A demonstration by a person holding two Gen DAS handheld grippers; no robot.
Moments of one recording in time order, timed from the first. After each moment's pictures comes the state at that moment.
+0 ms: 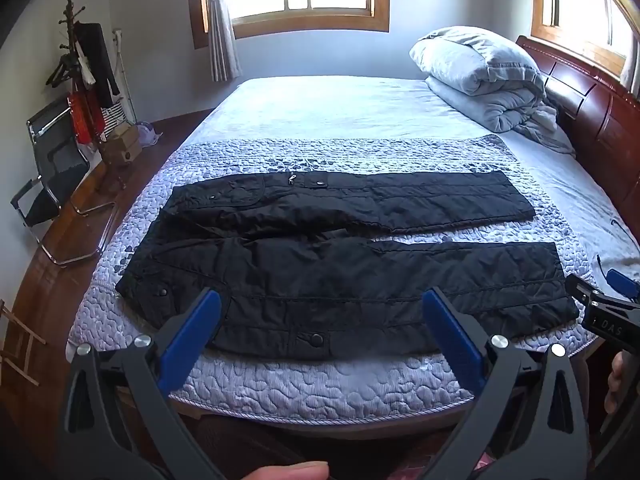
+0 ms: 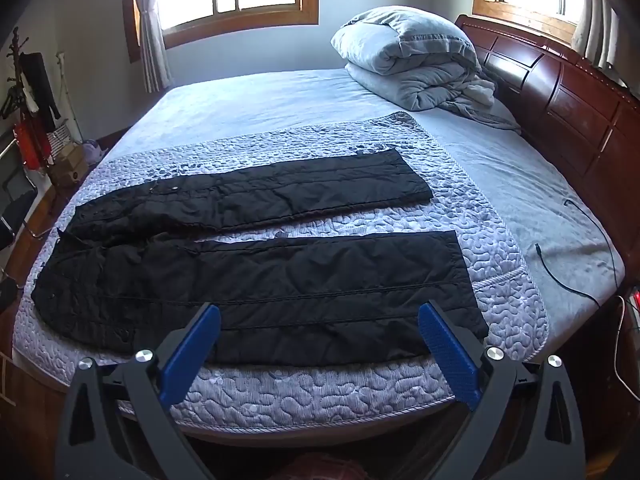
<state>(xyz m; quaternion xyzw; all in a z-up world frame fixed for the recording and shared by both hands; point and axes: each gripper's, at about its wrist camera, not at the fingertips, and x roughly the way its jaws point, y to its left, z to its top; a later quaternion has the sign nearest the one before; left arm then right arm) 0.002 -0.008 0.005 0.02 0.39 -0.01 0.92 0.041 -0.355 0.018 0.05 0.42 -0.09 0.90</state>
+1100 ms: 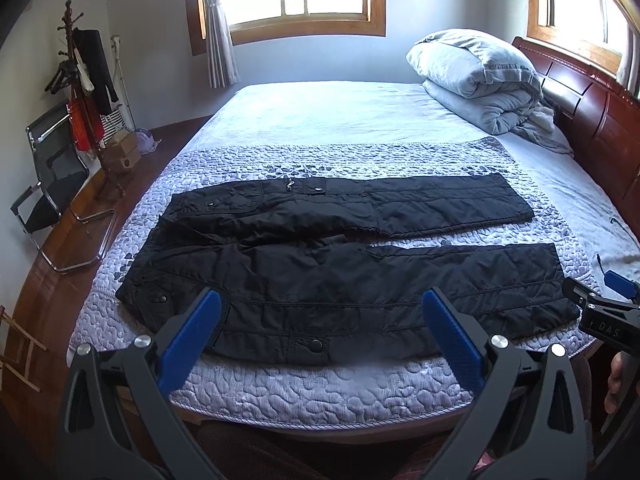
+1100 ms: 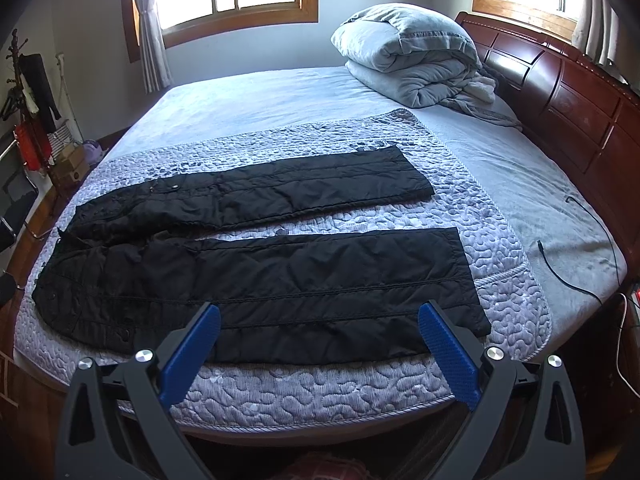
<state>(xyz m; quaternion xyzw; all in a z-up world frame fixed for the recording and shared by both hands) 0.002 -0.008 0.004 0.03 0.38 -0.01 0.92 0.041 -0.357 0.013 0.05 0.42 -0.09 0.90</state>
